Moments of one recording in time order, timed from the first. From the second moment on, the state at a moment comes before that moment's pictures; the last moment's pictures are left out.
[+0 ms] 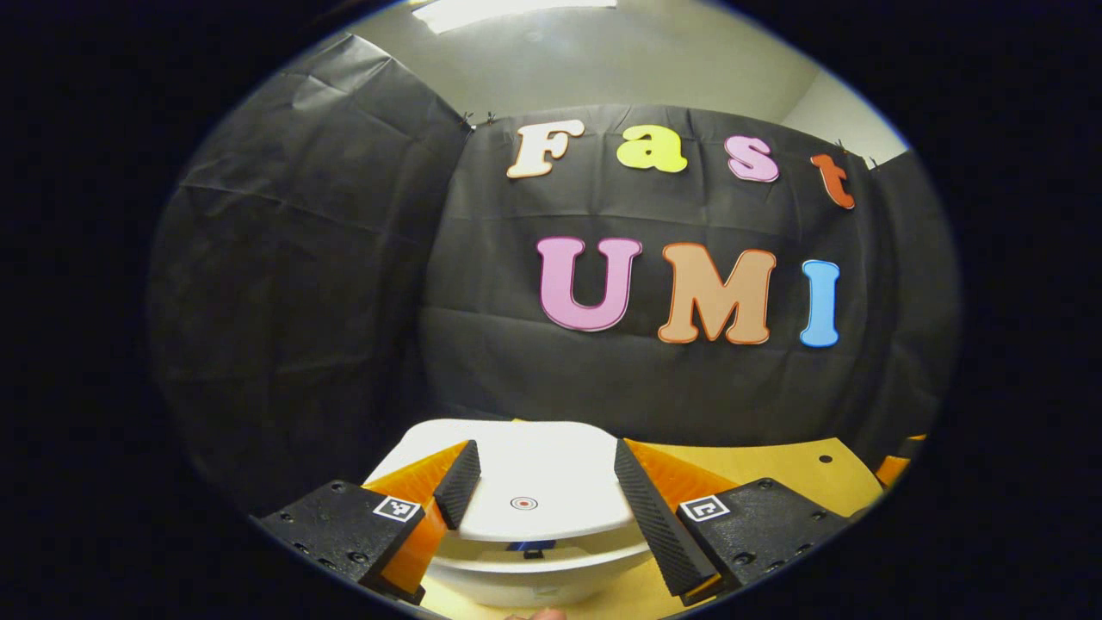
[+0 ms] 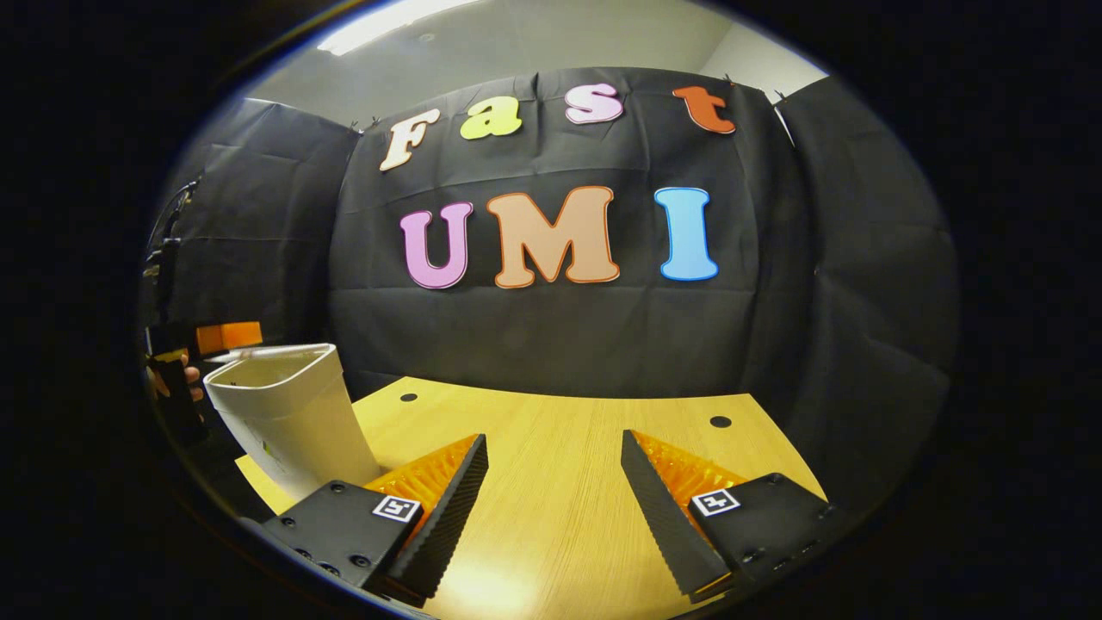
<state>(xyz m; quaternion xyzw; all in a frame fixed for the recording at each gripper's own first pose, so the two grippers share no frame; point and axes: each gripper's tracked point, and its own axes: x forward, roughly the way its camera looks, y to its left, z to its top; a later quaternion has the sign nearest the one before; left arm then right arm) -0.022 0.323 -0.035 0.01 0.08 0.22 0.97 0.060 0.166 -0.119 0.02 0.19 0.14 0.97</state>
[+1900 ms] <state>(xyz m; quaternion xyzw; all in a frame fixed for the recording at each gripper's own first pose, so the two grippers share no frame) -0.006 0.021 -0.017 0.03 0.01 -0.14 0.99 -0.007 0.079 -0.019 0.06 0.06 0.01 1.00</state>
